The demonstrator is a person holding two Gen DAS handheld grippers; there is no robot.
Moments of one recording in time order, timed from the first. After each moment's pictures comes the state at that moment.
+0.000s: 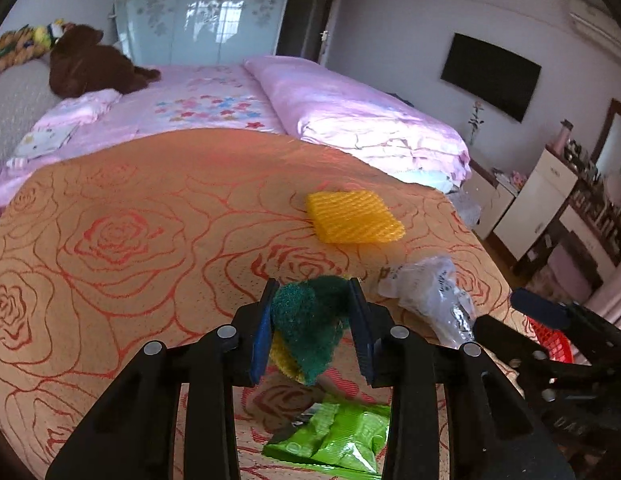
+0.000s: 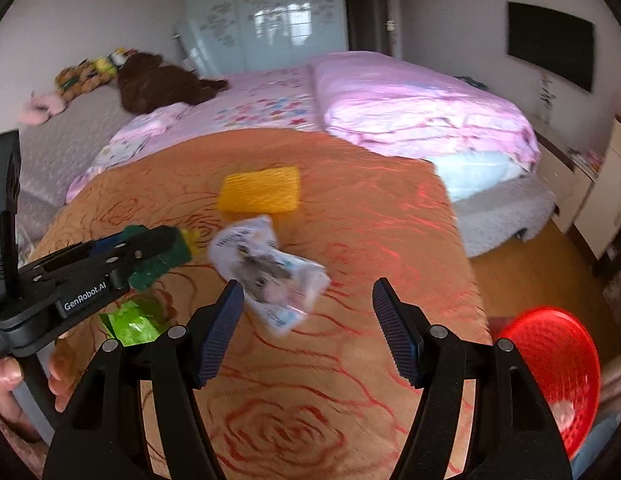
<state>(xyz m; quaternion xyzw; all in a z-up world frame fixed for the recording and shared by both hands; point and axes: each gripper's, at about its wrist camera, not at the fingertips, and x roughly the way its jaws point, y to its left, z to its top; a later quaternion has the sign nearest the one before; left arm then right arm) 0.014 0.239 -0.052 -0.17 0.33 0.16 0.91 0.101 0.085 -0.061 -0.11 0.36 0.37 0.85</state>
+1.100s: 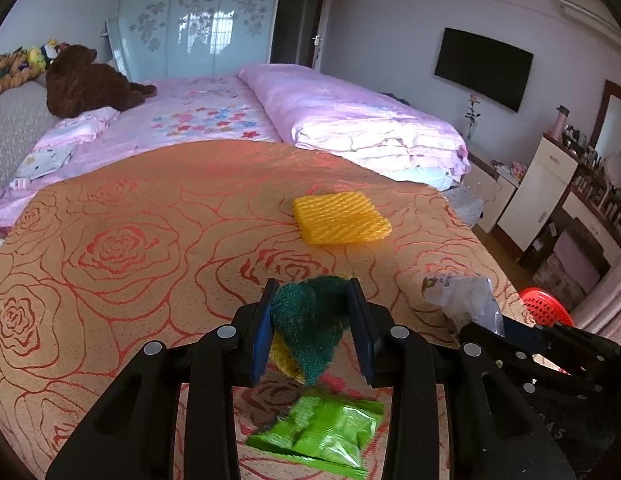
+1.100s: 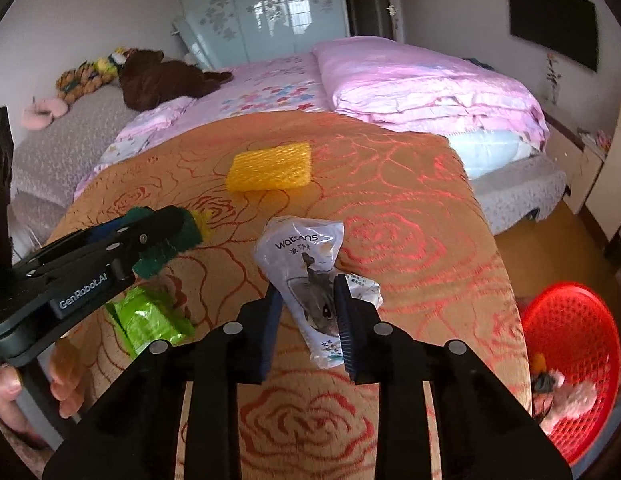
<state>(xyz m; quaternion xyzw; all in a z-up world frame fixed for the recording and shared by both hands) 0.015 0.217 -0.045 -0.13 0.33 0.16 0.92 0.088 0.068 -0.073 -0.07 0.39 0.36 0.84</state>
